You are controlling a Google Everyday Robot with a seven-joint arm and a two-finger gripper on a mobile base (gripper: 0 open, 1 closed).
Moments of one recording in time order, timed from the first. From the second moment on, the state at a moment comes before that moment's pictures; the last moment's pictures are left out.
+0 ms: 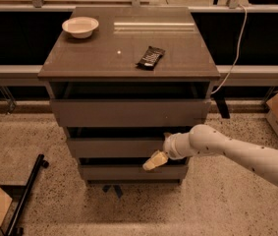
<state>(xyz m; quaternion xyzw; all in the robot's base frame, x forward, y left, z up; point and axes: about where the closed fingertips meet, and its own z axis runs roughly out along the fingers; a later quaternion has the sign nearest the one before) 0.633 -0.085 0.495 -0.44 0.81 0.19 0.33</state>
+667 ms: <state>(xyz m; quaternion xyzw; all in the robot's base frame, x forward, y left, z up) 0.652 -0.092 0.478 -0.41 0.81 0.16 0.37</state>
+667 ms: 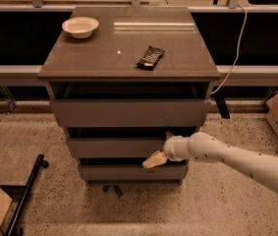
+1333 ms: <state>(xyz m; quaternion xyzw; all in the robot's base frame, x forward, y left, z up) 0.680 -0.112 0.432 -0.37 0.84 0.17 0.36</state>
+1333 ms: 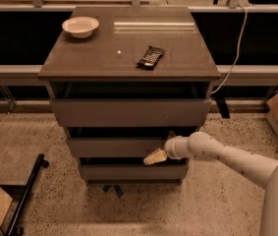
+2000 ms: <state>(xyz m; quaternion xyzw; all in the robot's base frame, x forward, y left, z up) 0.681 -0.113 0.436 -0.37 0.84 0.17 0.36</state>
